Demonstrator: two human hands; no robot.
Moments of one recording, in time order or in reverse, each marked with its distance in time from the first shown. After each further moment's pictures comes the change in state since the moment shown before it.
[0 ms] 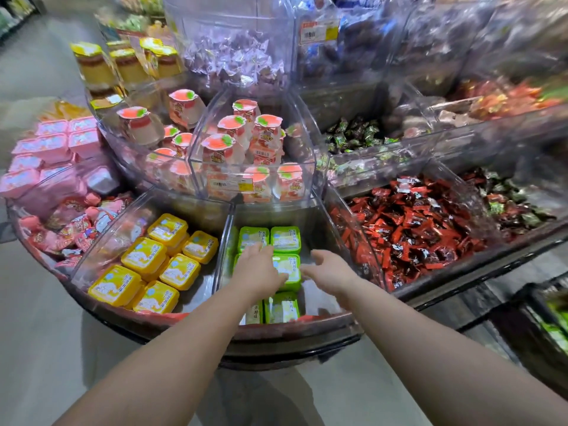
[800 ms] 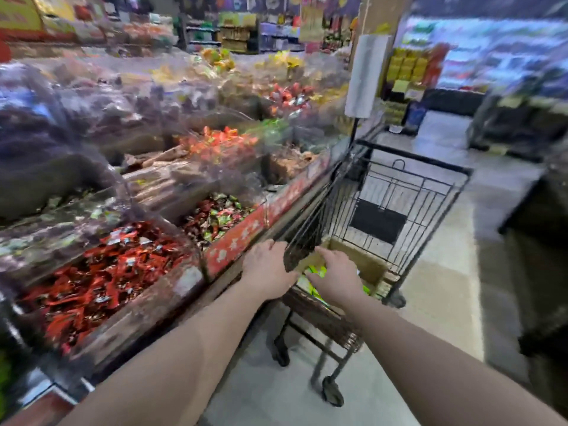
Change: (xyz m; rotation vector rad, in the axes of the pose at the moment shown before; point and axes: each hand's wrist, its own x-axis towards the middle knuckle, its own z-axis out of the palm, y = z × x) left_hand -0.117 0.517 0.157 0.131 0.040 0.760; right_hand -0.215 0.335 -0.380 -0.278 0.782 0.144
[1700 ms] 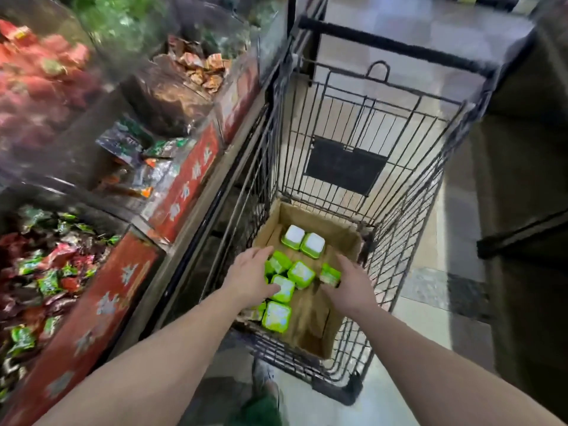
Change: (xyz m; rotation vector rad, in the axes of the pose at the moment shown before) left_hand 0.325 0.011 0.215 -0.068 -0.535 0.076; right_hand 0.237 0.220 0.056 0.106 -0.211 0.544
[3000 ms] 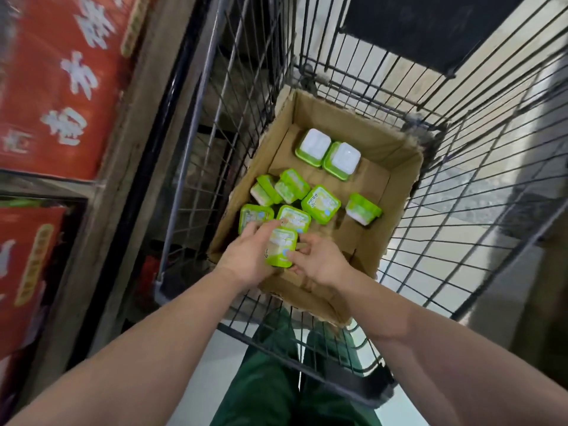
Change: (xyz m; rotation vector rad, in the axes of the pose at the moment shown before) left_hand 0.062 -0.069 0.124 -0.069 -0.292 -0.137; right_hand 0.100 0.034 0.174 0.571 -0.592 0.218
